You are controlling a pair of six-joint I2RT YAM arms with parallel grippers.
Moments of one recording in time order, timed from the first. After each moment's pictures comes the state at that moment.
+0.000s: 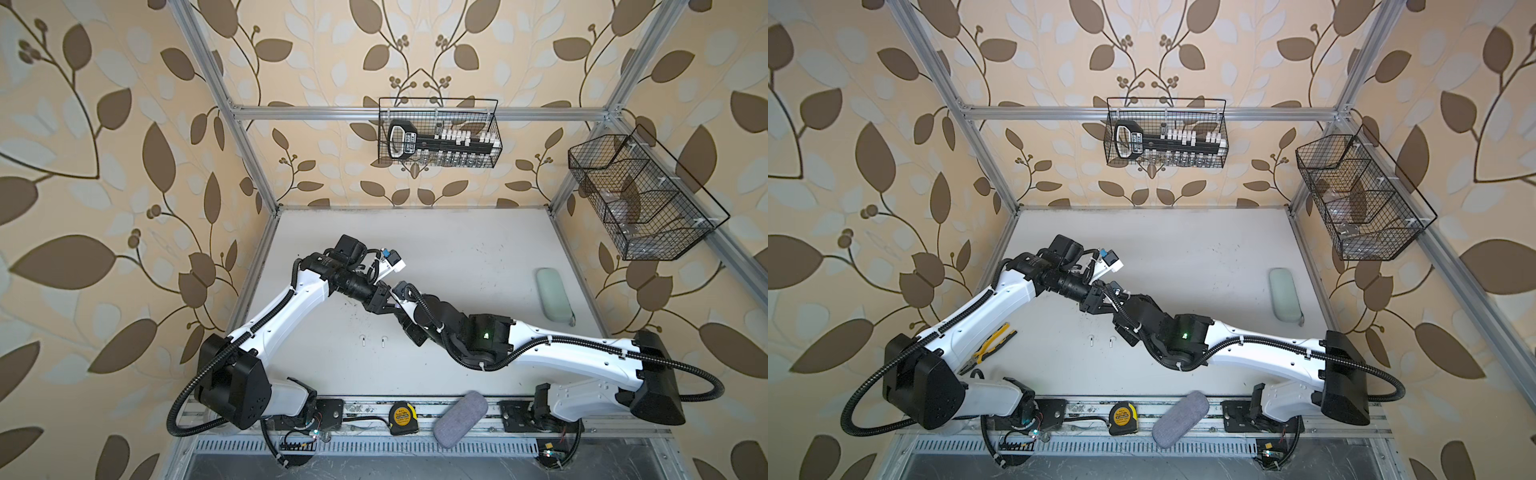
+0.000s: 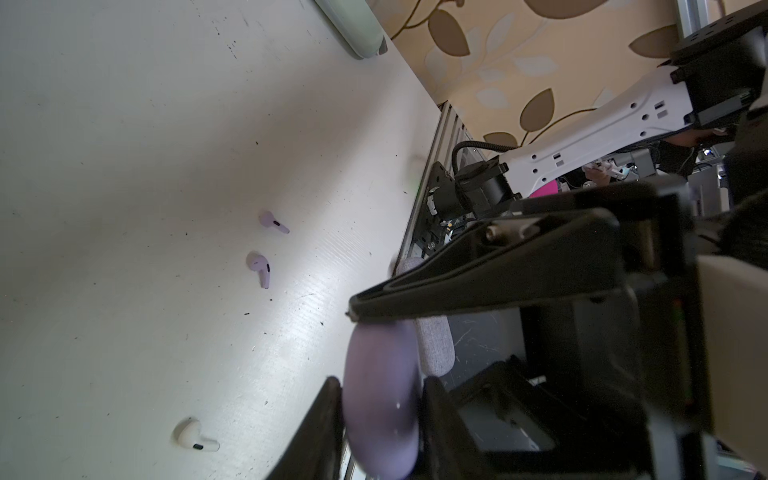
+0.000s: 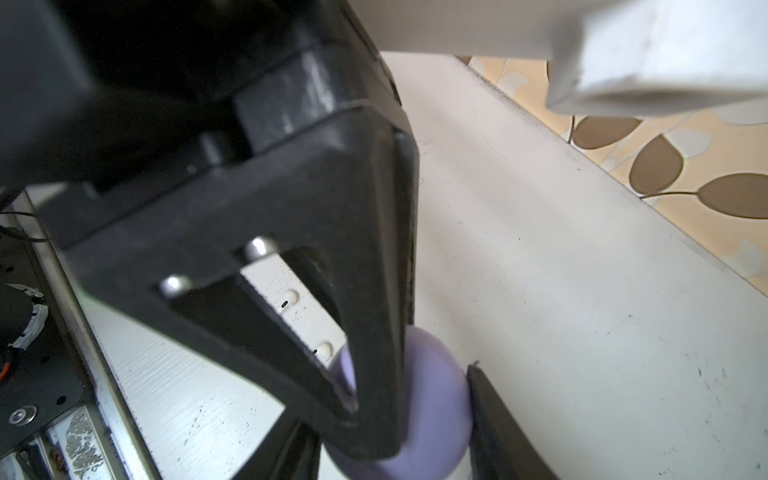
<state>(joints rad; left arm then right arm) -0.41 1.37 1.14 -0.92 0.99 0.20 1.20 1.36 1.07 -0.35 0.48 0.11</state>
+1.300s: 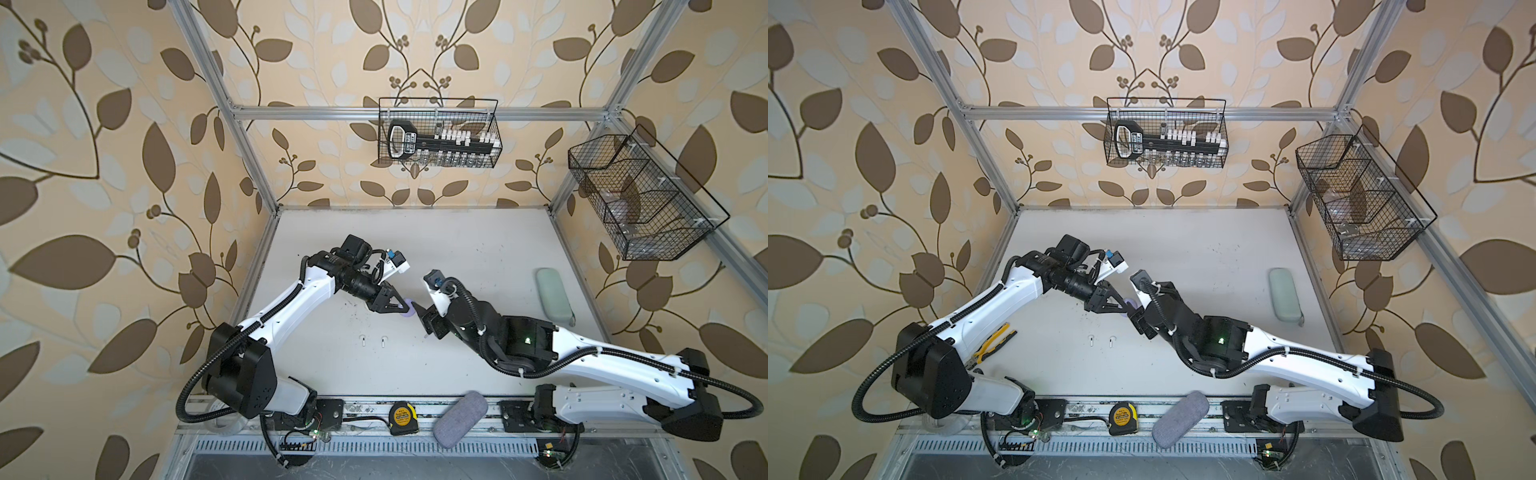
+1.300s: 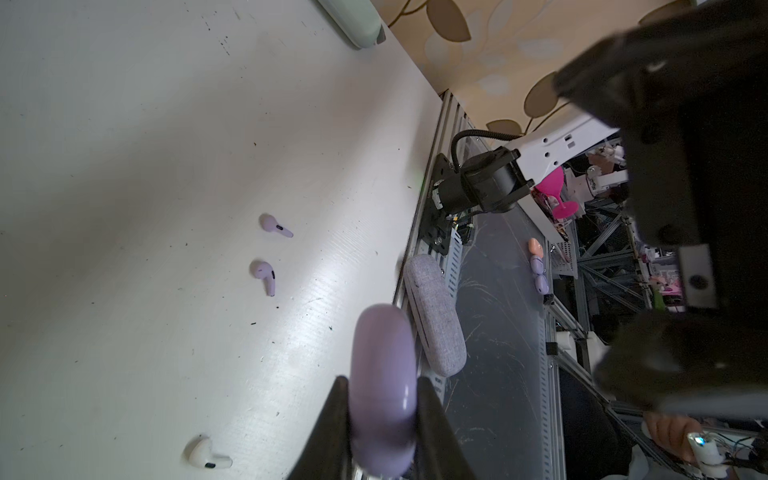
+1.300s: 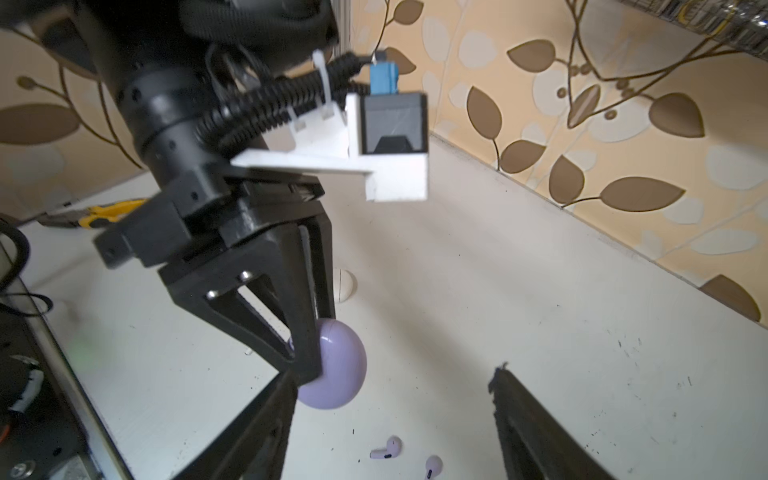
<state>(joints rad) -0.43 1.43 1.15 -0.90 0.99 0.26 1.19 1.11 1.02 -0.40 0.60 0.16</state>
